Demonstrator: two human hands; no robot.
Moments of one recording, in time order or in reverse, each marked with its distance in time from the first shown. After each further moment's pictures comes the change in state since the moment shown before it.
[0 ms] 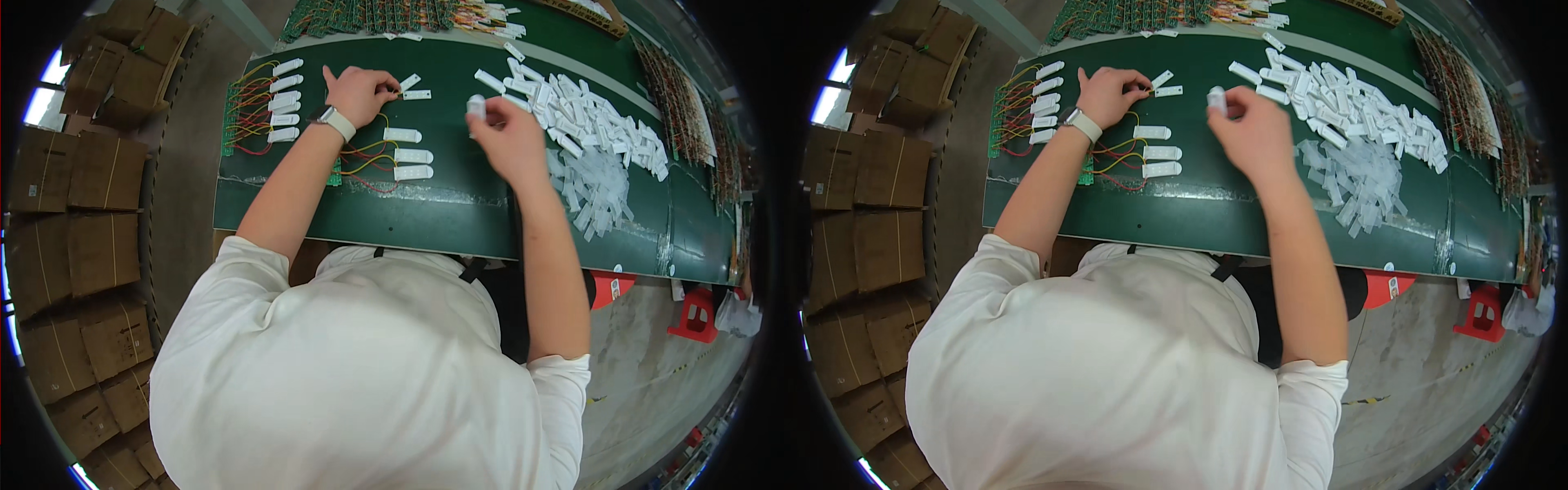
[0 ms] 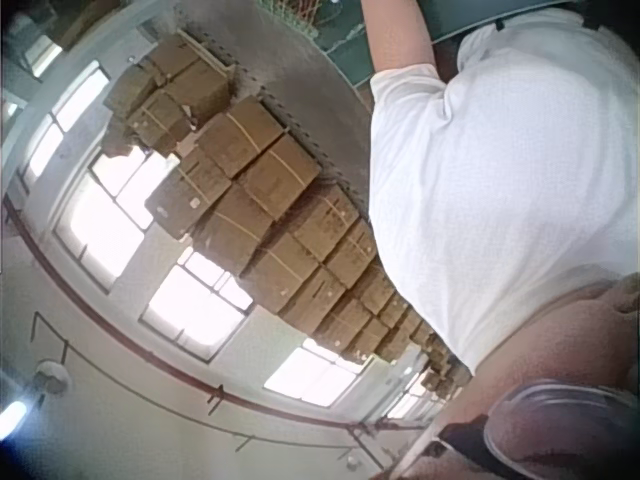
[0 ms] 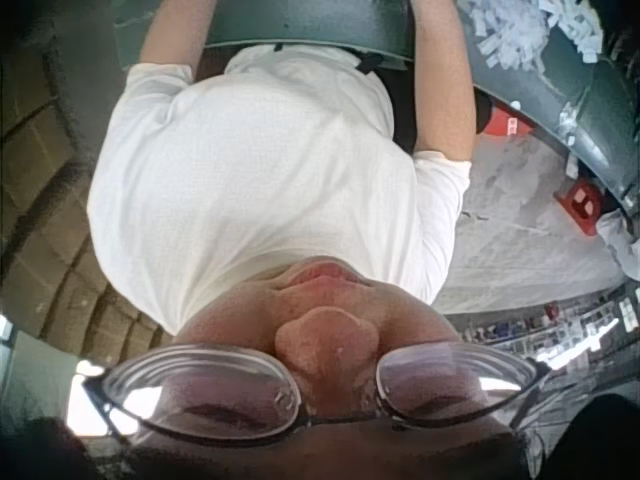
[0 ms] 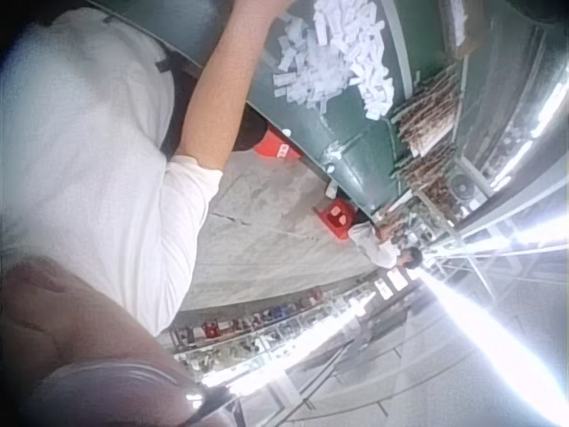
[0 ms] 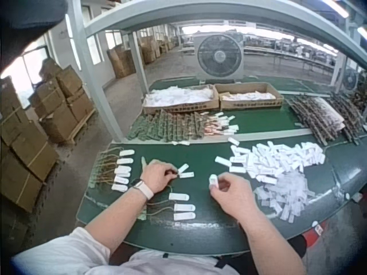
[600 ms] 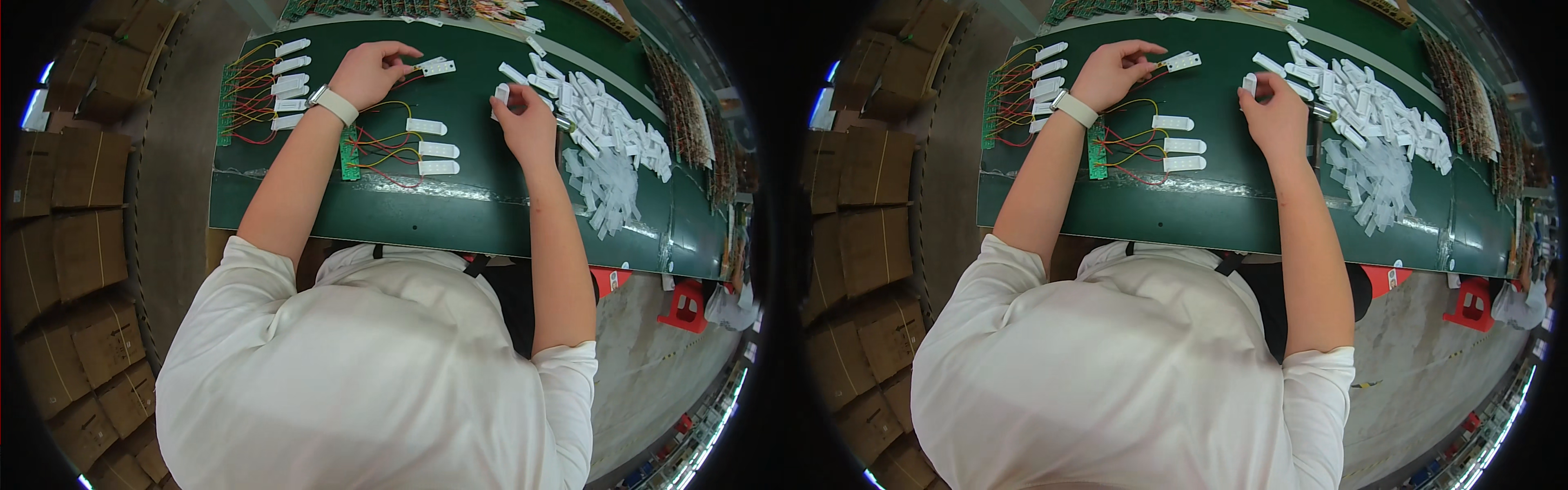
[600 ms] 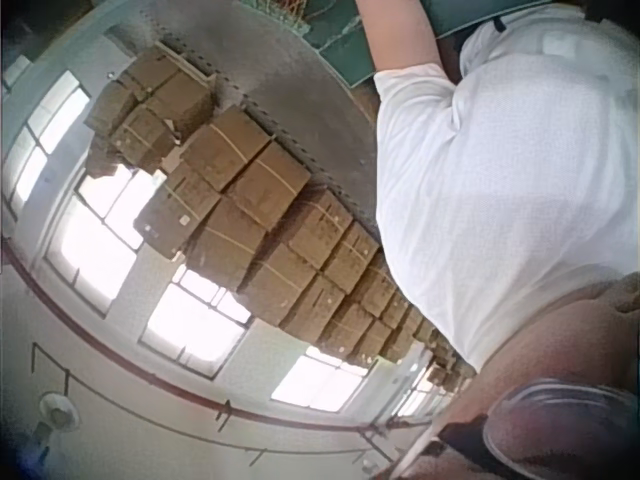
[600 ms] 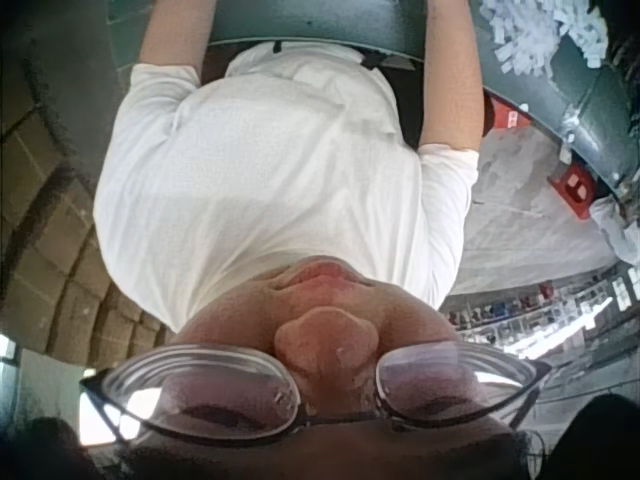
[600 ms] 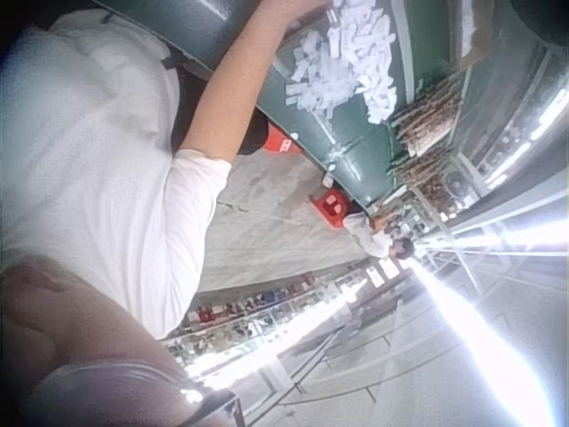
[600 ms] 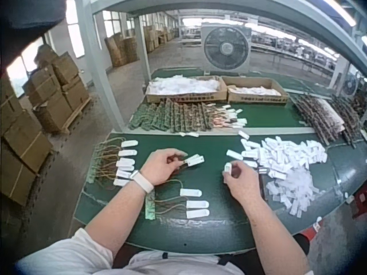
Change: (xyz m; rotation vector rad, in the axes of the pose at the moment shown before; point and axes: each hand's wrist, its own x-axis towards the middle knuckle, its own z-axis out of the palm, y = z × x) left_hand 0.010 -0.021 -0.004 -0.564 -0.010 0.083; right_hand 0.023 0.023 0.035 -0.084 0.178 0.047
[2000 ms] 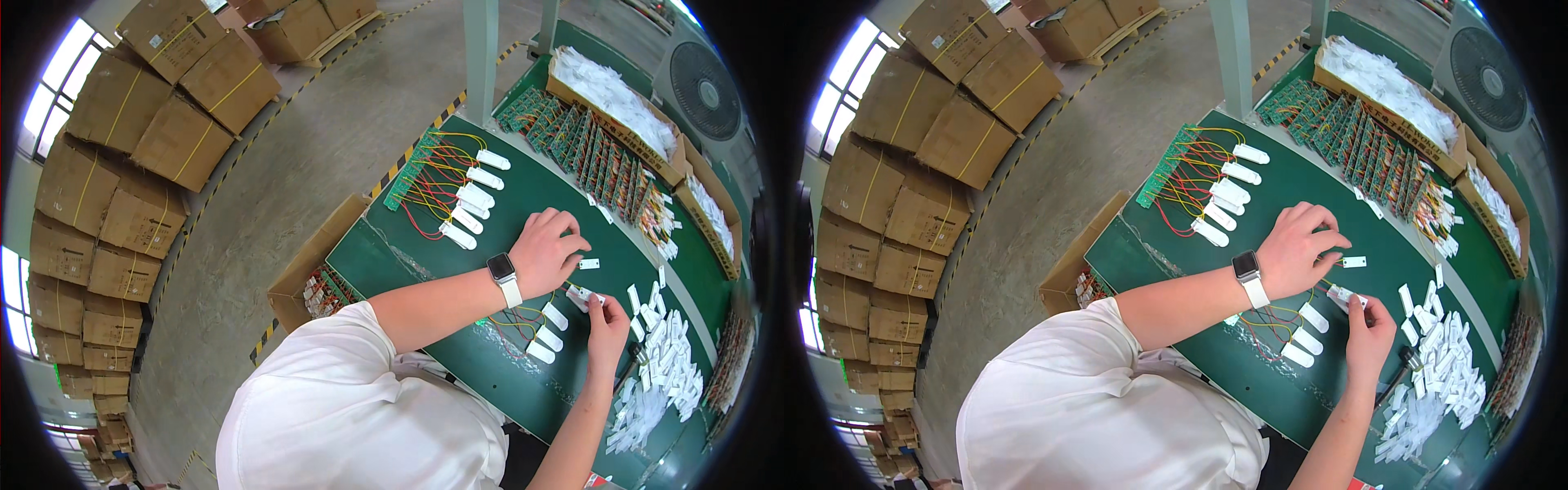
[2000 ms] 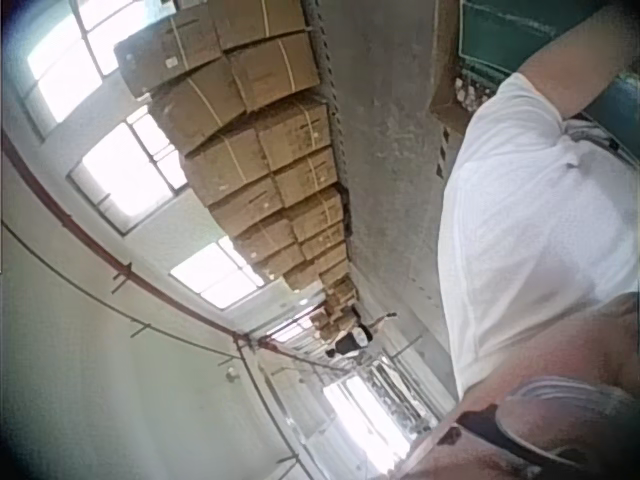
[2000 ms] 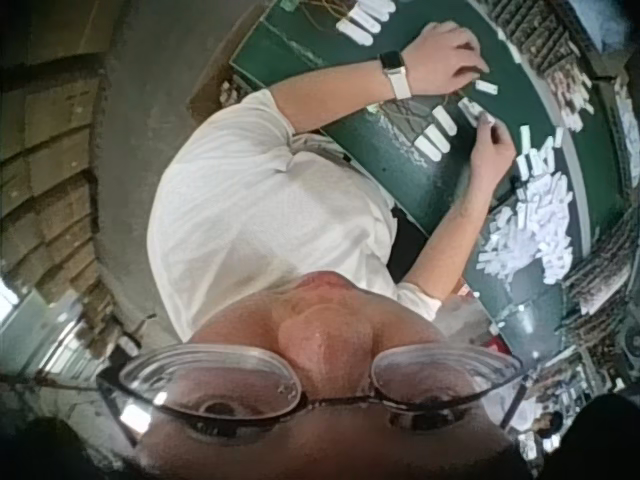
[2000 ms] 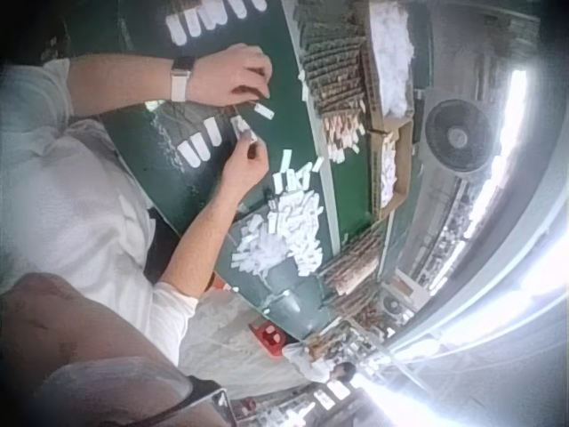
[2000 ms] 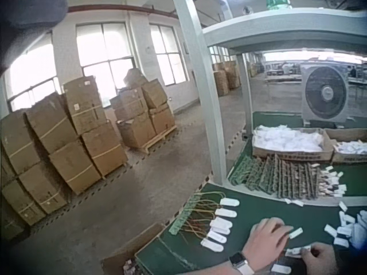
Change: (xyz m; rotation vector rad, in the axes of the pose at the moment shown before) left_hand -0.030 0.024 0.019 0.077 0.555 0.265; right_hand 0.007 -0.023 0.020 0.309 -0.390 0.156
